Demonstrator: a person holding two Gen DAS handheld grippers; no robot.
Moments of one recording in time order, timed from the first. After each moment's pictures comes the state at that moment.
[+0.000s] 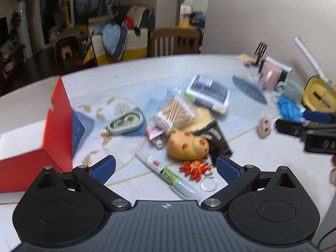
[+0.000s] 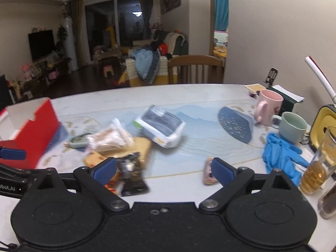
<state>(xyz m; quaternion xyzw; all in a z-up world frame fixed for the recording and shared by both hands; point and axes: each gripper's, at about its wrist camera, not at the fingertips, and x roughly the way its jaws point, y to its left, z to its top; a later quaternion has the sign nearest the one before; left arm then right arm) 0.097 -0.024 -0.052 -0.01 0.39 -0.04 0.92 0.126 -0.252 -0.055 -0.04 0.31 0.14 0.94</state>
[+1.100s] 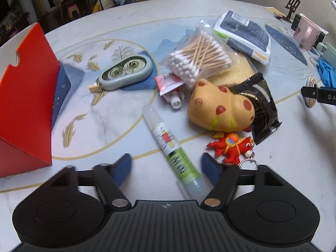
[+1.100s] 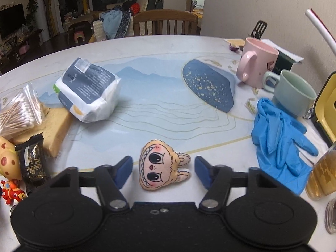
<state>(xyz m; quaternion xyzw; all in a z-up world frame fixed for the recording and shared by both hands) 0.162 -0.026 -0.129 0.00 0.51 0.00 0.86 0.241 -0.295 -0.144 -0.05 0.42 0.08 0.90</state>
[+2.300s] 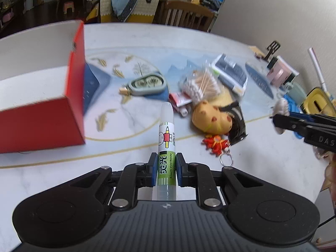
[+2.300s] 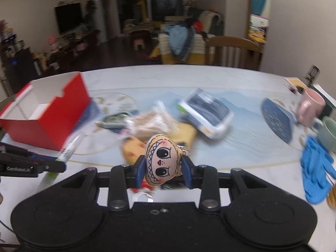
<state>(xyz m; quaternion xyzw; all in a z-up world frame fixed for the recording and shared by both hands) 0.091 0.058 -0.067 -0.12 0.45 -0.06 0.88 0.133 -0.178 -0.041 -0.07 0.37 0.26 0.89</state>
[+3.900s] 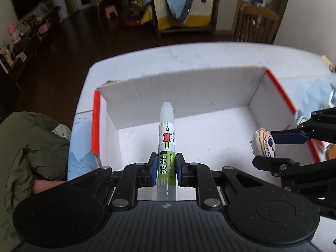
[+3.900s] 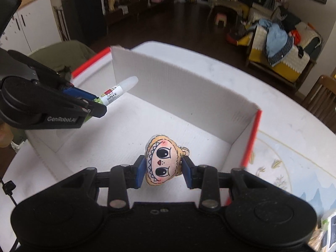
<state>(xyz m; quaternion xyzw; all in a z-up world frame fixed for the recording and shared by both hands) 0.170 0.334 -0.049 -0.02 0.49 0.06 0.87 0.171 0.185 -0.074 -0.23 0.44 0.39 0.78</state>
